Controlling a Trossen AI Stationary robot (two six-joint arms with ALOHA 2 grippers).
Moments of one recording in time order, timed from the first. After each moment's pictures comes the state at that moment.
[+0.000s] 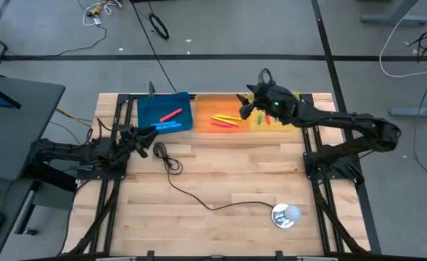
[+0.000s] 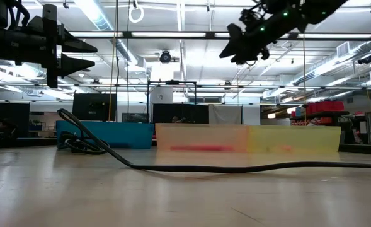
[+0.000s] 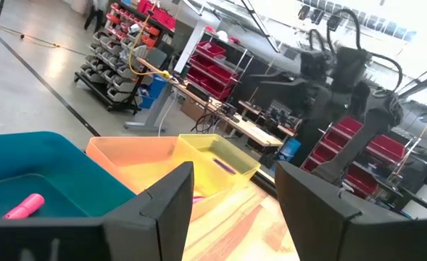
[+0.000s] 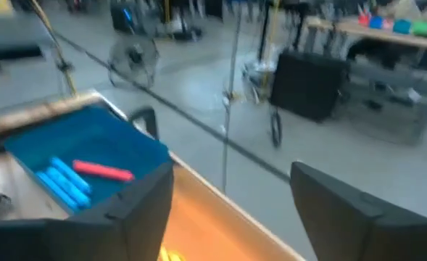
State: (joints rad) left arm -0.08 0.14 0.01 0.28 -0.68 -0.46; right arm -0.40 1.26 0.88 0.11 0.37 0.04
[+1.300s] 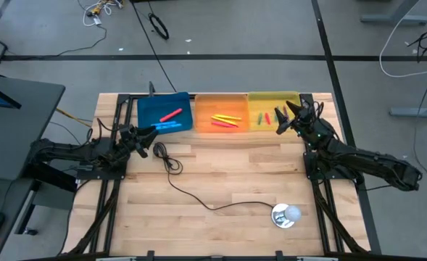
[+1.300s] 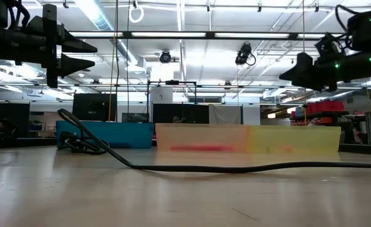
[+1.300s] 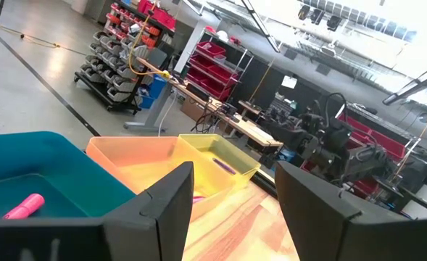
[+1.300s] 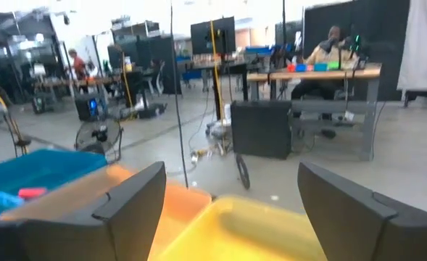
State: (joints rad) left arm -0.08 0.14 0.01 0.28 -0.68 -0.46; right arm -0.58 0.50 0.02 0.54 0.35 0.07
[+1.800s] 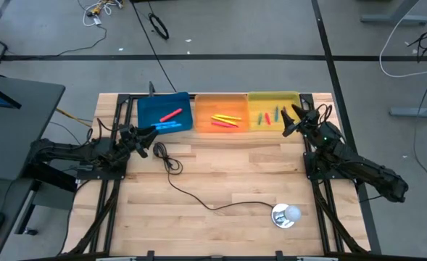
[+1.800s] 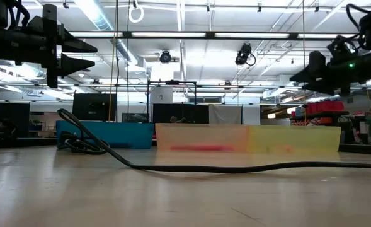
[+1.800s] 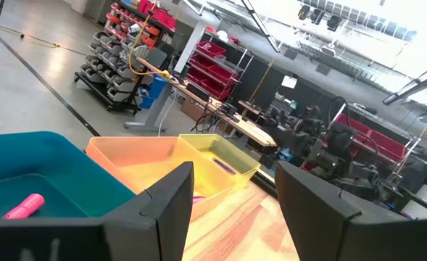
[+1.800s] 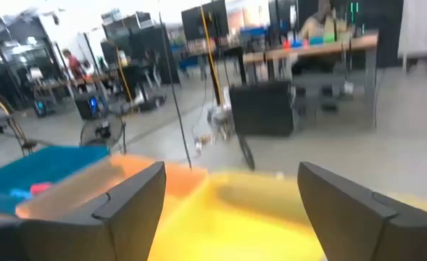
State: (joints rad) left arm -0.08 0.14 0.01 0.28 -0.68 -0.46; right arm -0.60 0.12 0.02 0.12 0.35 0.17
